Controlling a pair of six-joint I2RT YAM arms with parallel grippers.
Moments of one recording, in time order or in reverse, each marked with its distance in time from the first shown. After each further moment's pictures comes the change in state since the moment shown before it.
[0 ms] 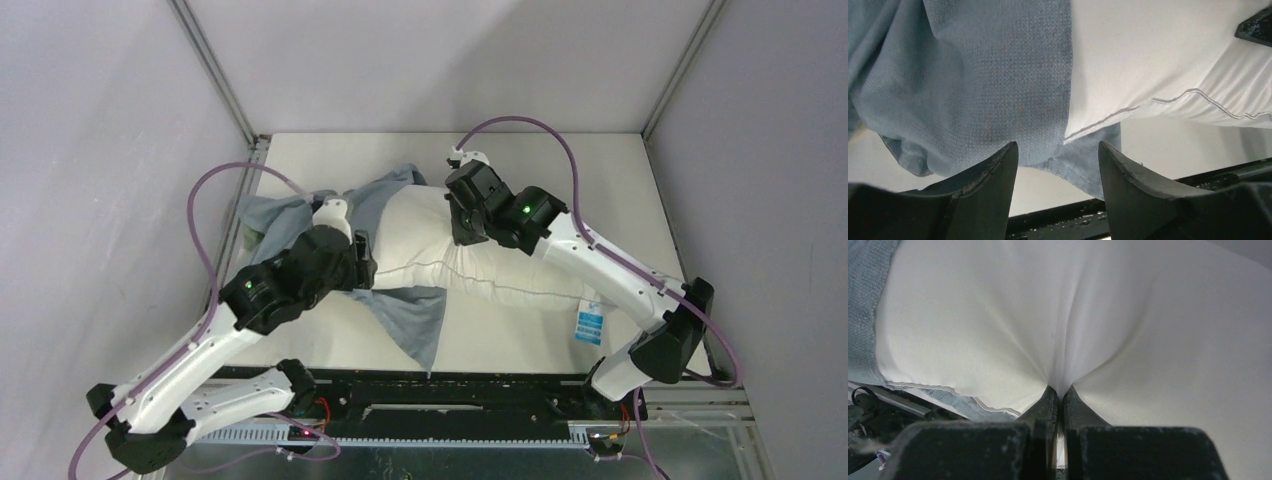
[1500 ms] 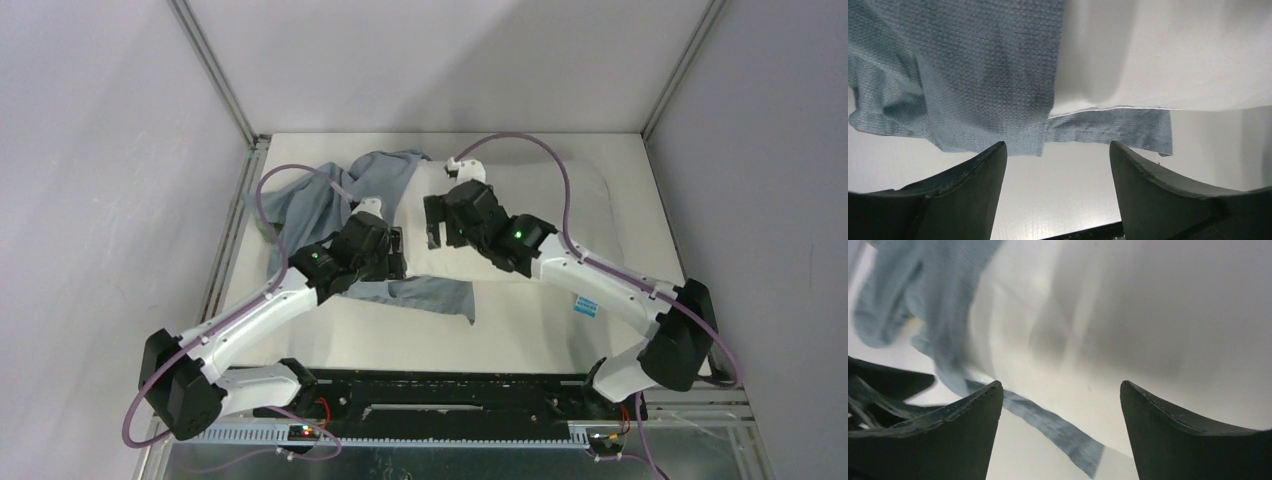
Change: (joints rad) left arm 0.132 0.243 -0.182 0.308 0.188 -0.048; right arm 0.011 -0.032 -0.265 0.444 0.068 -0.043
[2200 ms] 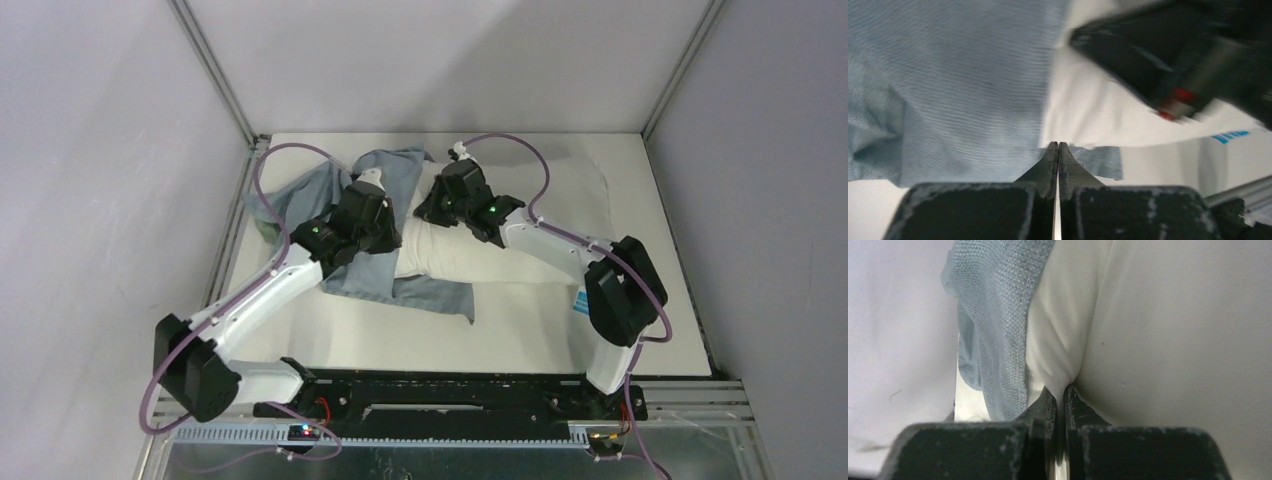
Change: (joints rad) left arm 0.045 0.088 0.189 0.051 0.085 -0.006; right arm -0.166 0.300 0.049 0.301 -0.340 0.371
